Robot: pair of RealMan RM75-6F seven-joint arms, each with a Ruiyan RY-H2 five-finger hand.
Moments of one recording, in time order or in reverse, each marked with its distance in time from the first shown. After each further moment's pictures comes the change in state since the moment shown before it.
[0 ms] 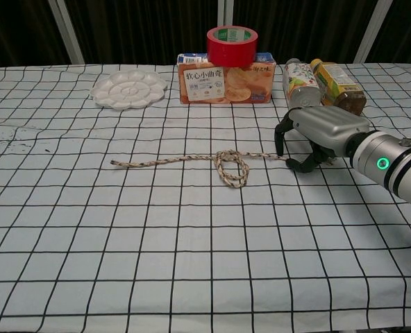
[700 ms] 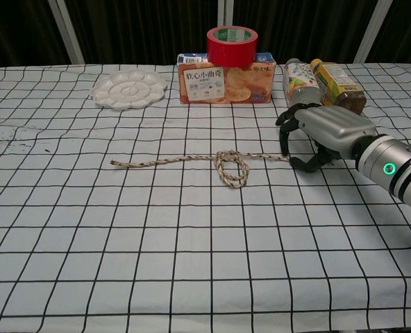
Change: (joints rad) left arm 0.000 0.005 0.005 0.001 0.000 -0.009 -0.022; right arm -0.019 -0.023 -0.021 0.050 -0.056 0.055 0.068
